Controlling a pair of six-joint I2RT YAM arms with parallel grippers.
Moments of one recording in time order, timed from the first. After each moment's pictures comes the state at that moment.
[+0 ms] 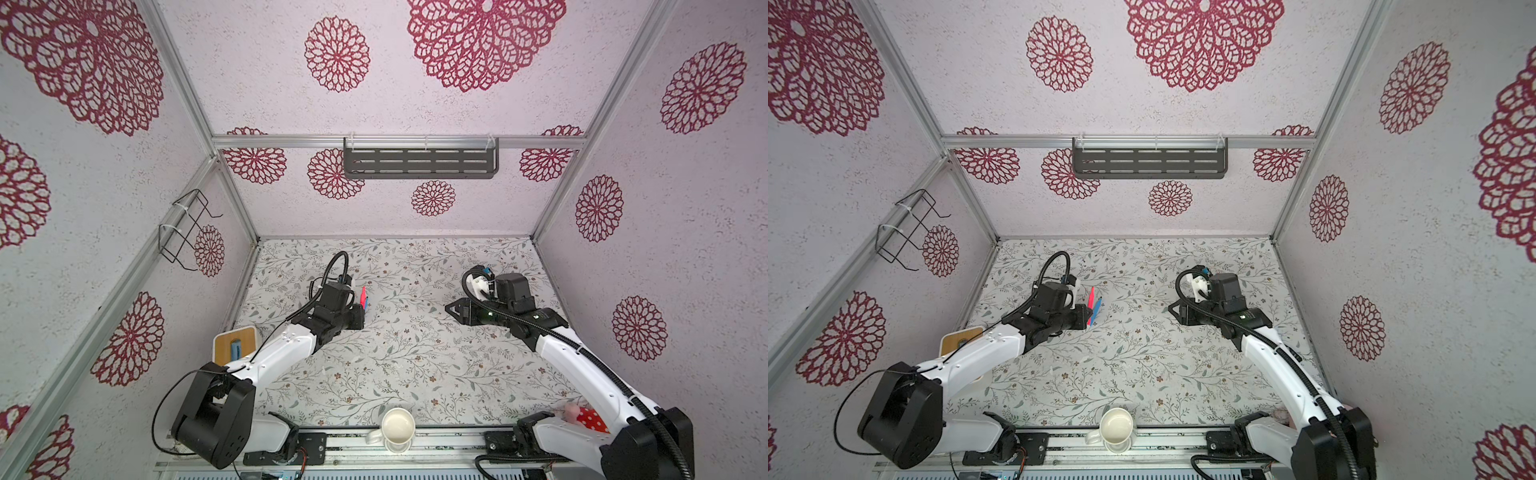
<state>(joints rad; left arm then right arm) -0.48 1.35 0.78 -0.16 0.09 -0.40 0.34 1.15 0.88 -0.42 -0.50 0.35</state>
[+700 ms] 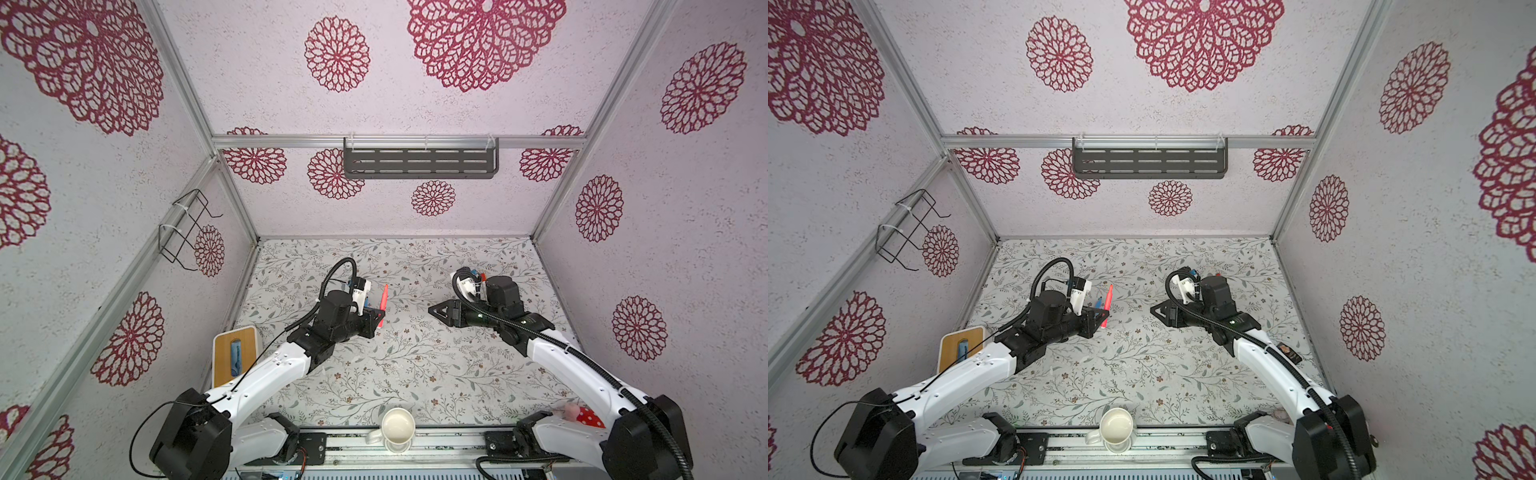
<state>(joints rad) -0.59 1.22 0.71 0.00 0.22 -0.42 0.43 1.19 0.82 -0.20 -0.62 0.47</state>
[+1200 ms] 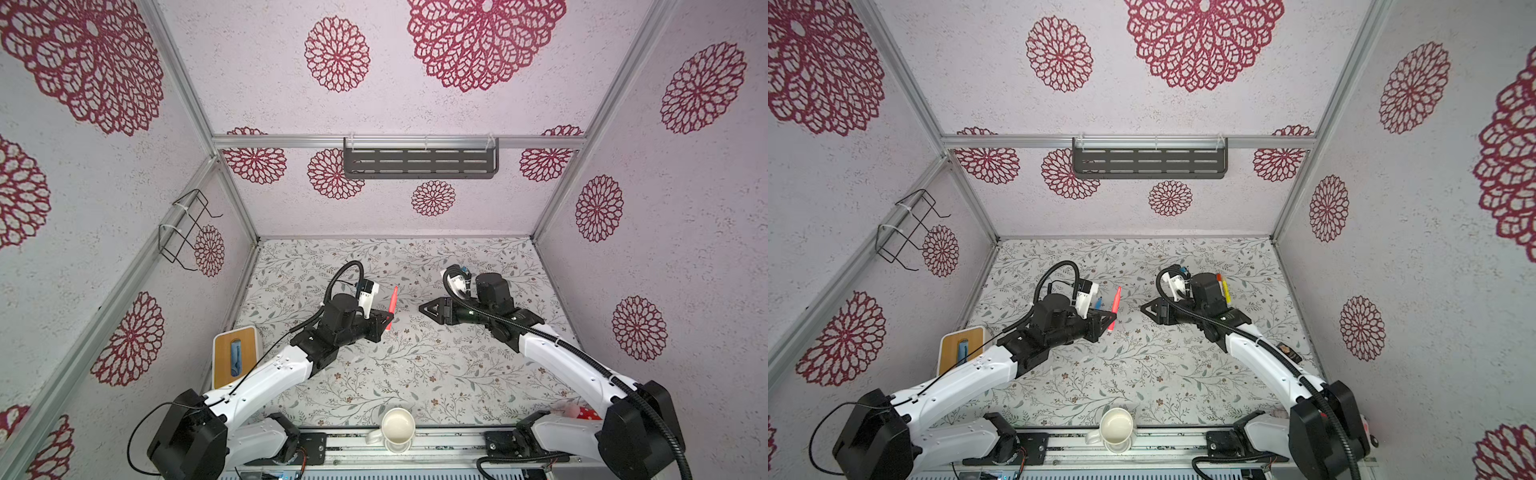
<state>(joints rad) -0.66 1.20 0.71 0.03 0.22 -0.44 0.50 1.26 0.86 -0.14 -0.62 0.50</state>
